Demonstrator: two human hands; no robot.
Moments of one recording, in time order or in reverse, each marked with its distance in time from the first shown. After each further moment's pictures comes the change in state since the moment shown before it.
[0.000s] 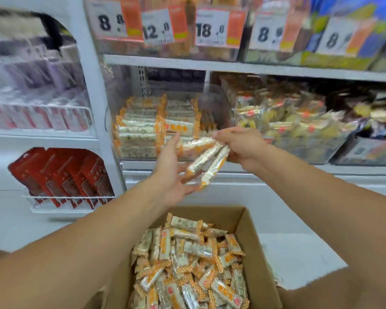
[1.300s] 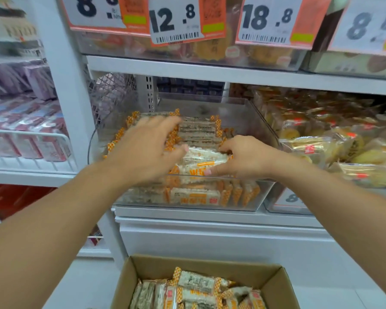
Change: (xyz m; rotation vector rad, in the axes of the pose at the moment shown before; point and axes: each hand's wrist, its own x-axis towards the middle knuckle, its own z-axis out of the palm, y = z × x) left_hand 0.136 0.127 -0.069 1.726 0.193 0.920; right_hand 0.121 -0.037 0.052 -1.327 -0.350 -0.312
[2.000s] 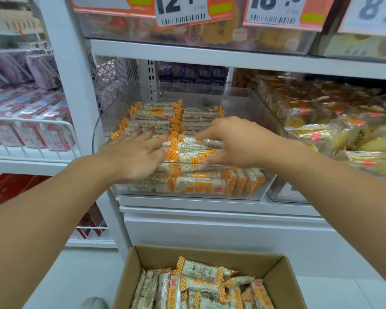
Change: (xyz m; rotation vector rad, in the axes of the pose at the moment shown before) left_hand -0.015 -0.030 0.013 0.119 -0.447 -0.229; right_hand 0.003 -0.014 0.002 -0.260 0.178 -0.314
